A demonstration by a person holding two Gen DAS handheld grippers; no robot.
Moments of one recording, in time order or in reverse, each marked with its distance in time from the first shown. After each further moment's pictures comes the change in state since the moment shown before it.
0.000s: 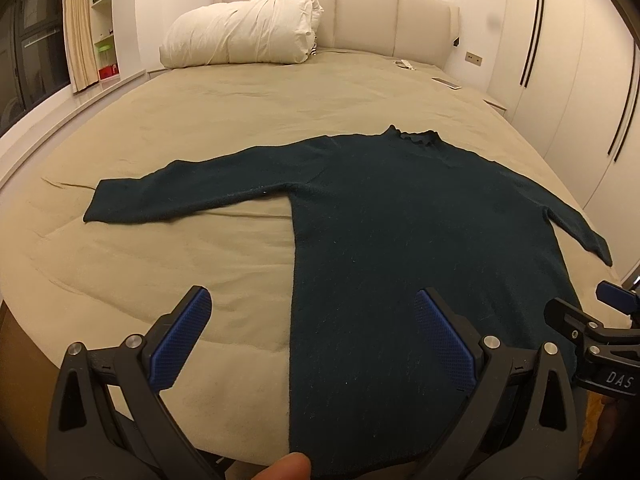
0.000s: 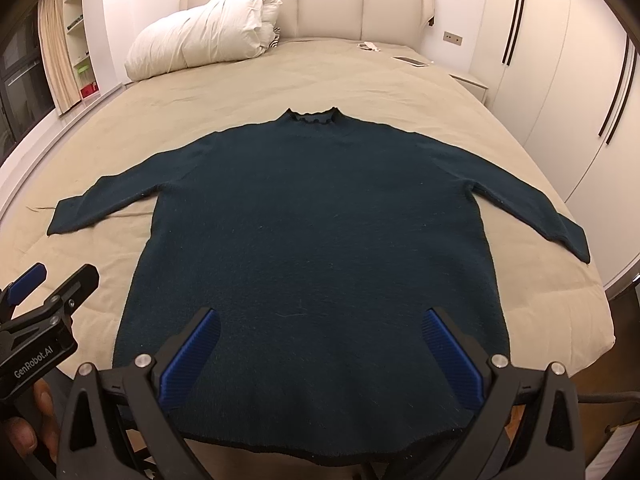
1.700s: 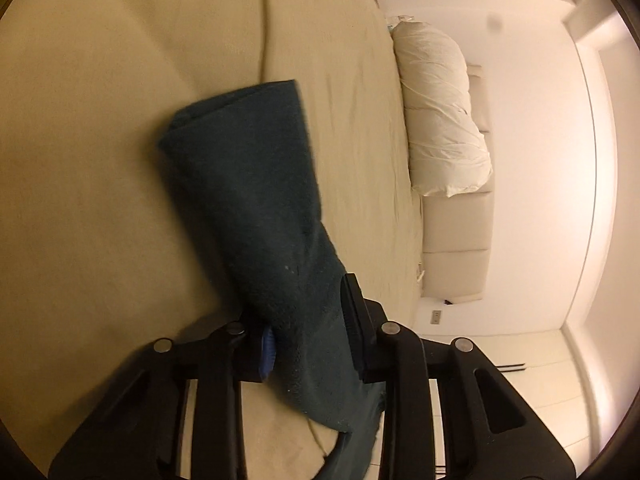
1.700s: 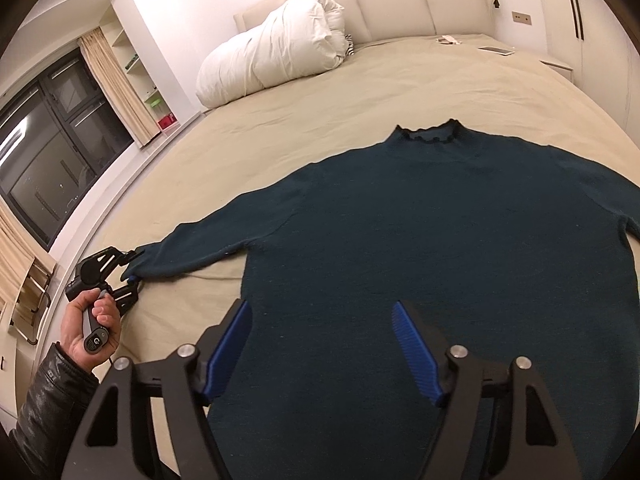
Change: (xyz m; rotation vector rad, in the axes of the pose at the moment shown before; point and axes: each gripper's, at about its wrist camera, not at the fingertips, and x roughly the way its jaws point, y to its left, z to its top) left arm 0.244 0.424 0.050 -1.251 -0.062 -0.413; right arm 0.080 0.036 0.071 0.057 -0.031 0.428
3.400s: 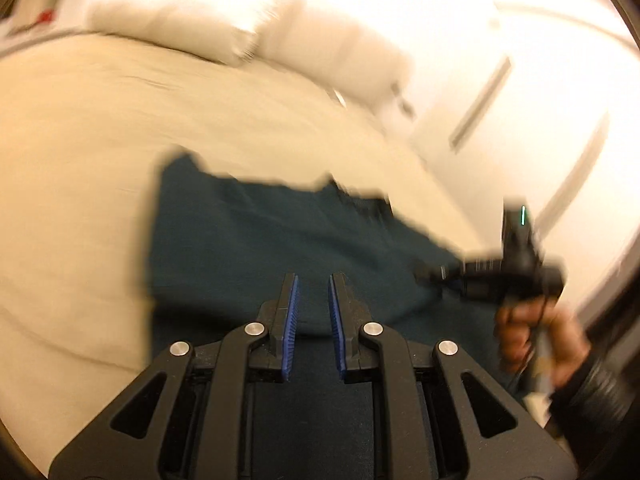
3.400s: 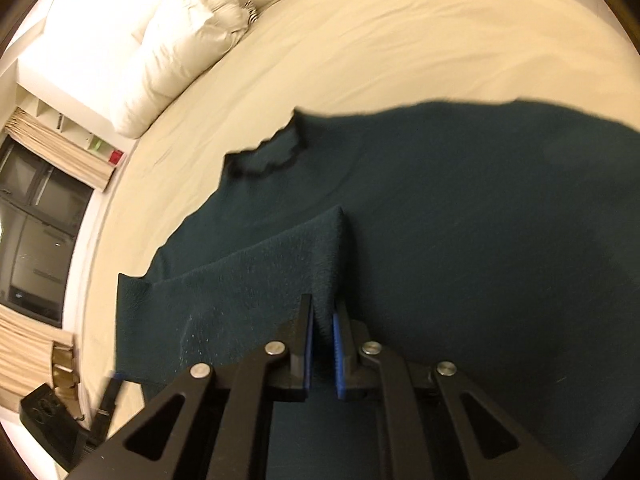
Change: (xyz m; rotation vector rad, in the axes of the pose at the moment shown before) left arm 0.067 -0.150 -0.278 1.001 0.178 -0.052; right arm 0.119 -0.198 0.122 0.304 0.173 0.006
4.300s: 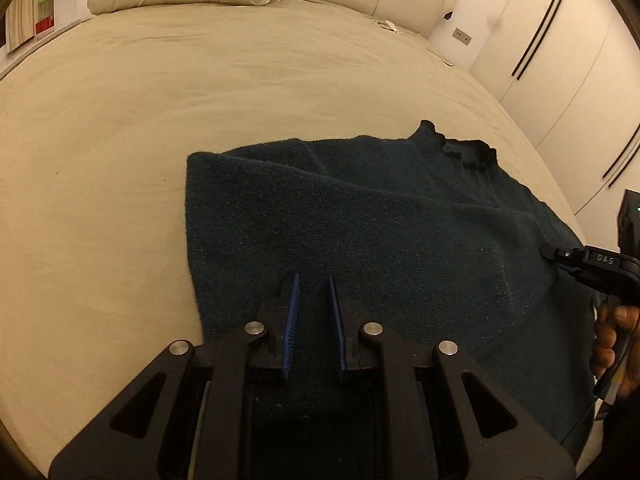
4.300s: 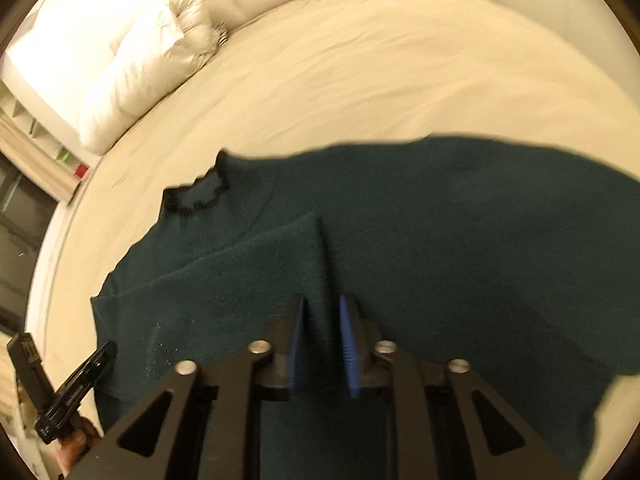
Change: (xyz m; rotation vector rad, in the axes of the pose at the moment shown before) left arm 0.115 0.004 0.018 0.127 0.307 0.260; right arm -0.024 -0.041 0.005 -0.002 -0.119 -0.170
